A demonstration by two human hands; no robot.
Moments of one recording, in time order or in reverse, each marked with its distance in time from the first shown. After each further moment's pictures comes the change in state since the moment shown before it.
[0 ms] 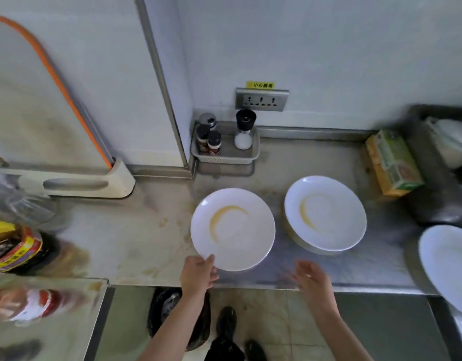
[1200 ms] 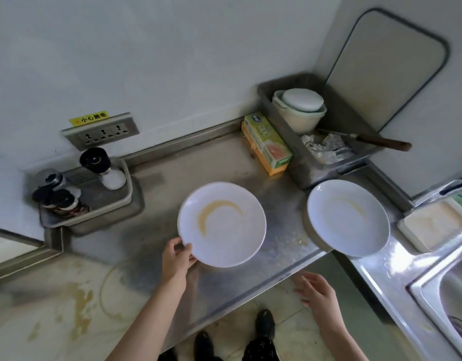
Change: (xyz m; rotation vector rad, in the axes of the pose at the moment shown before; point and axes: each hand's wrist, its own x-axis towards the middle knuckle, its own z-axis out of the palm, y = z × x) left_hand 0.019 0.067 0.213 -0.007 -0.278 0.156; right_hand 0.006 0.052 -0.165 0.279 0.397 0.174
